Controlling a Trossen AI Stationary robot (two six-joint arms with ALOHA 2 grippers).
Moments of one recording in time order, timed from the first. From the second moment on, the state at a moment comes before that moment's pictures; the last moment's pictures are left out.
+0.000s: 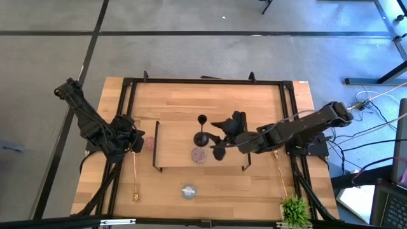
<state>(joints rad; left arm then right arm) -0.82 0.82 0.82 -1.33 -0.77 -1.74 0.38 1.52 1.31 -0.24 0.74 0.44</state>
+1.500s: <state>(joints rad) -0.41 1.45 1.22 -0.57 -0.40 -0.77 0.55 1.36 1.31 -0.76 0.34 0.75</state>
